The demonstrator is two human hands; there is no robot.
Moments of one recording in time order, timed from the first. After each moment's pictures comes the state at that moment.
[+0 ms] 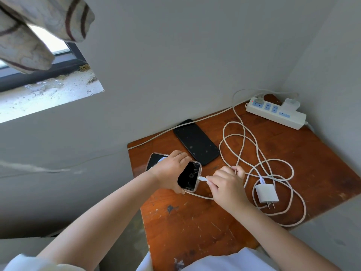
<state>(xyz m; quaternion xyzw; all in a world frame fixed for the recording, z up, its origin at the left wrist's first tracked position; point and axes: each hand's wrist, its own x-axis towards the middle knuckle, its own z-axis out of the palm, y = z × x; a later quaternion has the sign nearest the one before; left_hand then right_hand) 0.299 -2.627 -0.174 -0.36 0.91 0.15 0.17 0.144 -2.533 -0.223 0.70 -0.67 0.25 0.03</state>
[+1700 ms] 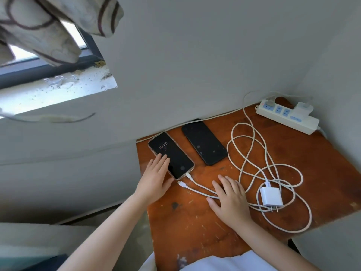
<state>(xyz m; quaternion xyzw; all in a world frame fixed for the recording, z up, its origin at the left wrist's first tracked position) 0.357 -2.595 -0.213 -0.55 0.81 0.19 0.01 0.147 -2.511 -0.254 0.67 -0.72 0.03 -0.14</state>
